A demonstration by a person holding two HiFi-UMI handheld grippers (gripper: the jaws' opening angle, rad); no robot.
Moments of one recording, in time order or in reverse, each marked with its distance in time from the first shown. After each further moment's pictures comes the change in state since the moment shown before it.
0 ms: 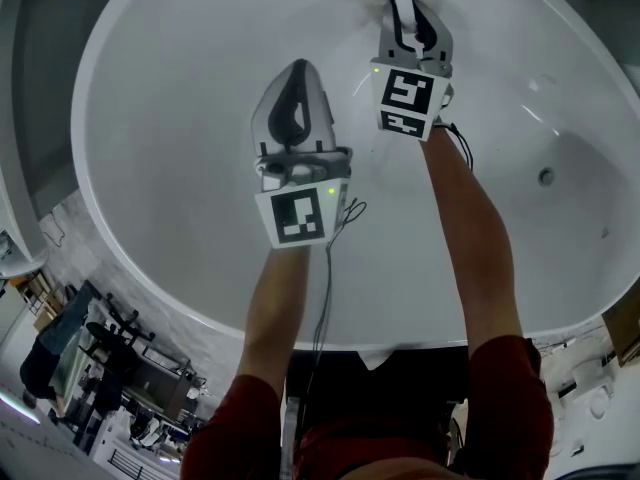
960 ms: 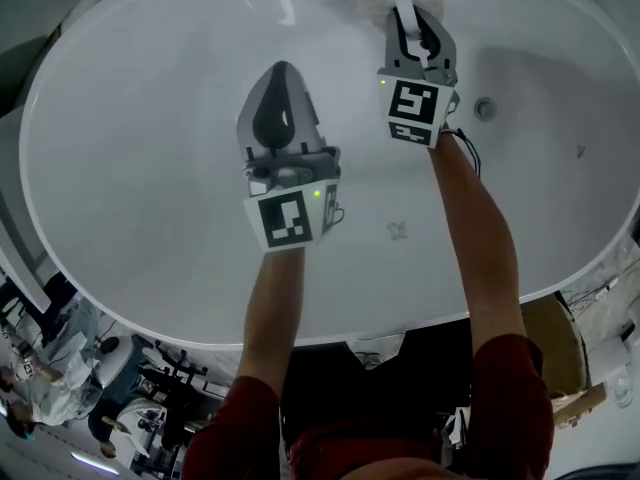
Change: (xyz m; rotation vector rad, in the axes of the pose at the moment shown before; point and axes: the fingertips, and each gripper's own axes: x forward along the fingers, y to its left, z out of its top) left arm 0.024 -0.315 -0.013 0.054 -0.013 -0.284; right arm -0.158 -0.320 -0.122 0.043 0.068 -0.262
